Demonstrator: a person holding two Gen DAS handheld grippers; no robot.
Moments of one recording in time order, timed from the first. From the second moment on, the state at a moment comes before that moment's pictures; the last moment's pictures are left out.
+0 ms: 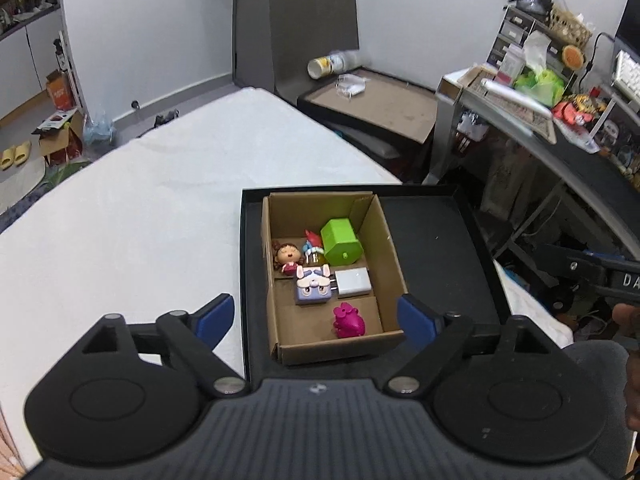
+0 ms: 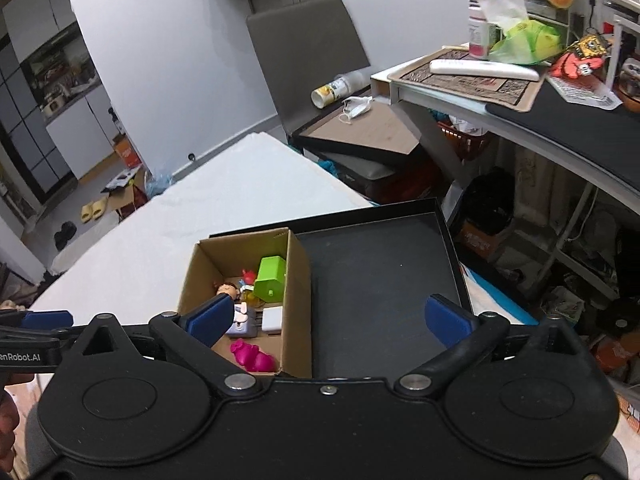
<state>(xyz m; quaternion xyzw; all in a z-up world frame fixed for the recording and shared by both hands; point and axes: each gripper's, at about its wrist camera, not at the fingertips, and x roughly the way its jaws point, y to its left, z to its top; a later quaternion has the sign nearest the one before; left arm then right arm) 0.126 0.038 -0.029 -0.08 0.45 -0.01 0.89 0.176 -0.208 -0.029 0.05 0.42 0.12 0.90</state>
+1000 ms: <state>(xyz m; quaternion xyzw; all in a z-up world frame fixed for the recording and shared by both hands) 0.032 0.022 0.032 -0.07 0.40 -0.02 0.91 0.086 -0.212 0.037 0.04 0.36 0.11 0.93</state>
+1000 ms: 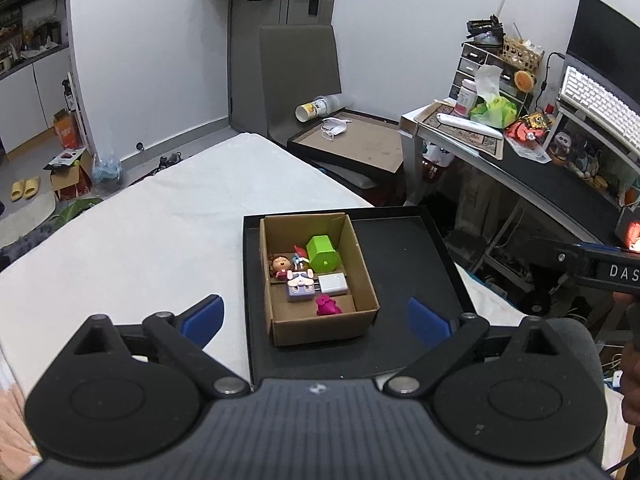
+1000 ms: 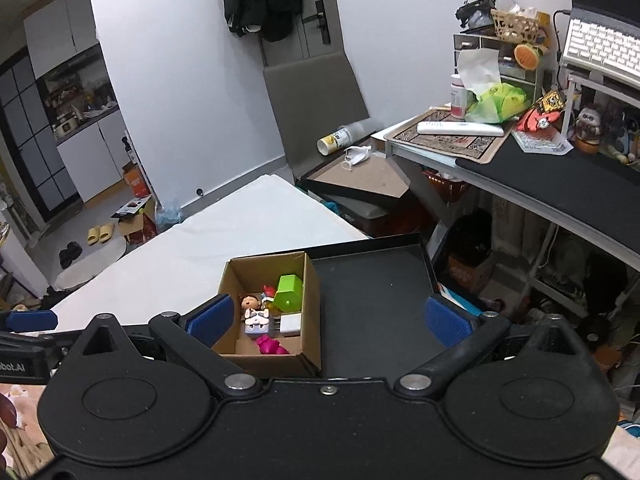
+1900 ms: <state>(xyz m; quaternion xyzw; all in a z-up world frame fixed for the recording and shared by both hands) 0.001 0.026 0.048 -0.08 0.37 -0.01 0.93 0.063 -0.205 0.042 0.02 0.34 0.13 0.93</state>
